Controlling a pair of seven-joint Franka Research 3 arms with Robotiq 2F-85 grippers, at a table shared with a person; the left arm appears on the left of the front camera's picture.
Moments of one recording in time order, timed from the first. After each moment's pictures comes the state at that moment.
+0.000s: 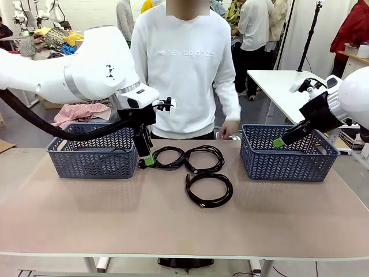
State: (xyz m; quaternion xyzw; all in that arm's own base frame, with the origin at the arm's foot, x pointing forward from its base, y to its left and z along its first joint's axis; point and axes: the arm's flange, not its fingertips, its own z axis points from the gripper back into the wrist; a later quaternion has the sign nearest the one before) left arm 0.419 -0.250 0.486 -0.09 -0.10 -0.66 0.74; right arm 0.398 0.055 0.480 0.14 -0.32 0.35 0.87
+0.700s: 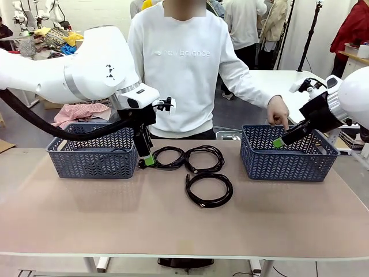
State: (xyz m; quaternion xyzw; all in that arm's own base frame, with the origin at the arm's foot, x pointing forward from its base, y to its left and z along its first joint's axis) left arm 0.419 -0.250 0.486 -0.09 -0.10 -0.66 0.74; right arm 0.398 0.055 0.480 0.14 -0.32 0.35 0.87
